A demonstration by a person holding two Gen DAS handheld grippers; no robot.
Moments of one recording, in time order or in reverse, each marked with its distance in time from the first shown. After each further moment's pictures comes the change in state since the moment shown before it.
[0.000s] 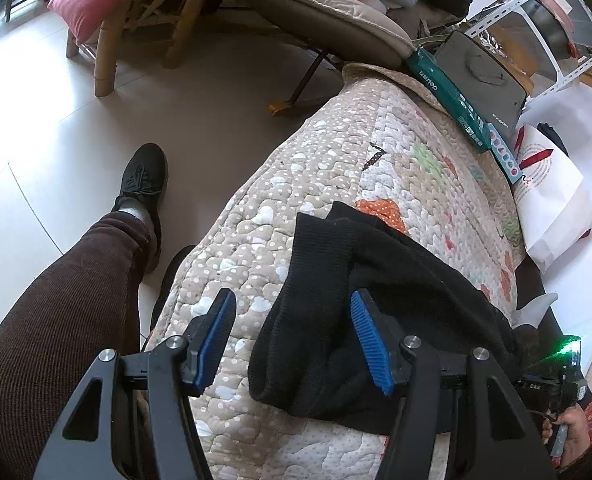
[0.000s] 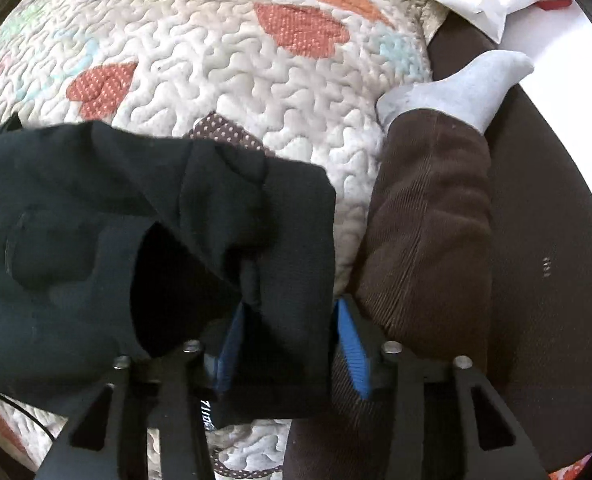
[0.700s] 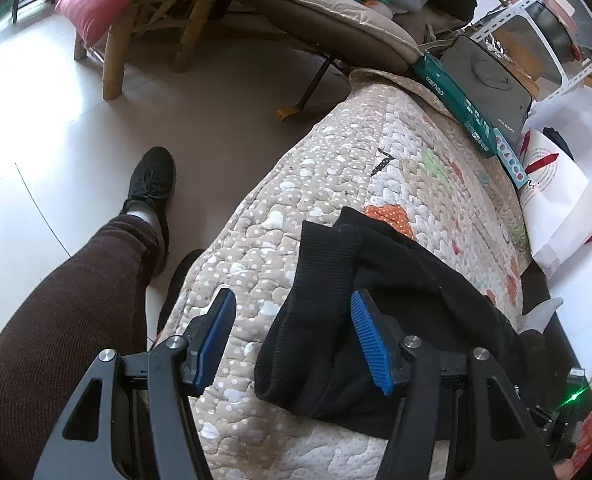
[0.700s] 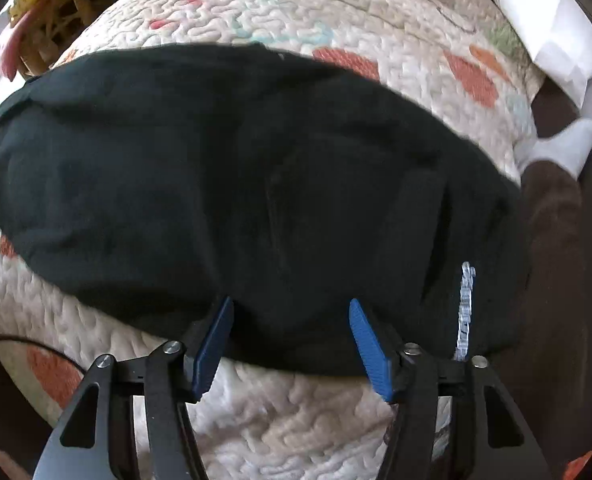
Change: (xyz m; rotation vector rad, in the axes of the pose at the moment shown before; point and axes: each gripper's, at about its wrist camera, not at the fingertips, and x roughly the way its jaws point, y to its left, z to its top) left arm 0.001 0.002 0.000 -0.013 -0.015 0.017; right arm -0.038 0.119 -0.062 -0.175 -0.110 0.224
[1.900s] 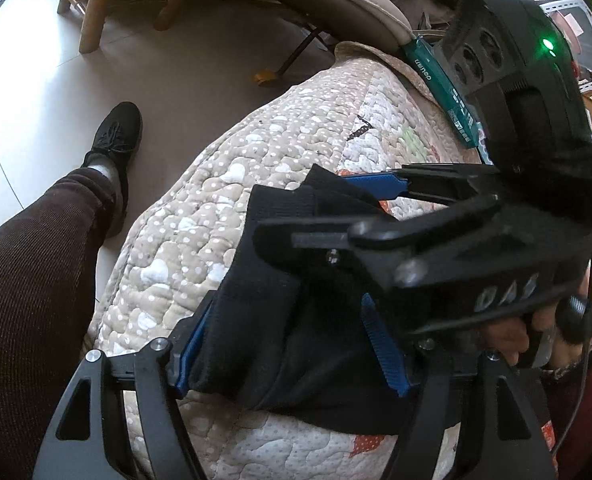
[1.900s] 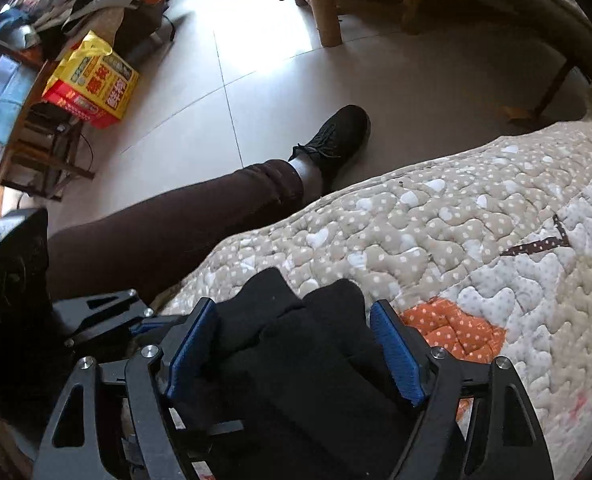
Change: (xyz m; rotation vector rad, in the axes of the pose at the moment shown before) left arm 0.019 -0.004 -0.012 -0.073 0.097 -0.137; right arm 0.000 0.327 0.195 -0.836 0.016 0.482
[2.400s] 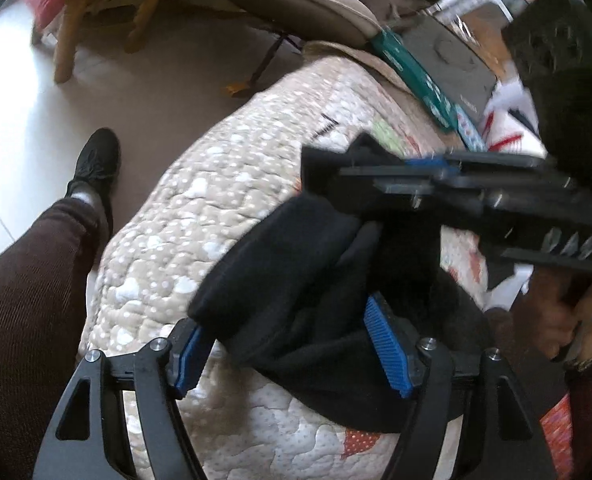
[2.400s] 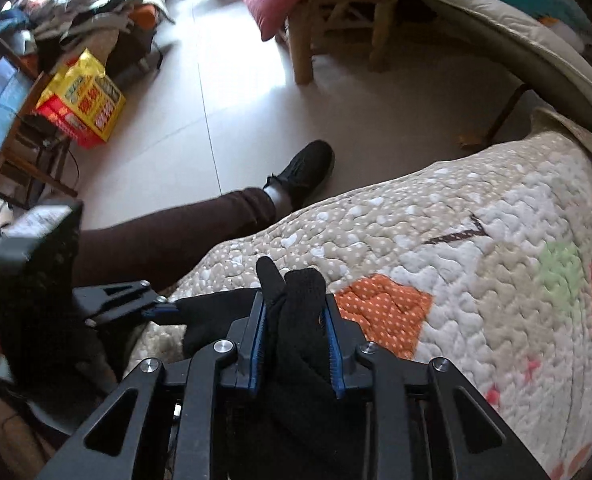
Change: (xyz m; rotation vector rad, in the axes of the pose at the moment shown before) left arm 0.004 -0.027 -0.003 0.139 -0.015 -0.007; right arm -0.057 0.014 -0.031 0.027 -0.137 -0.102
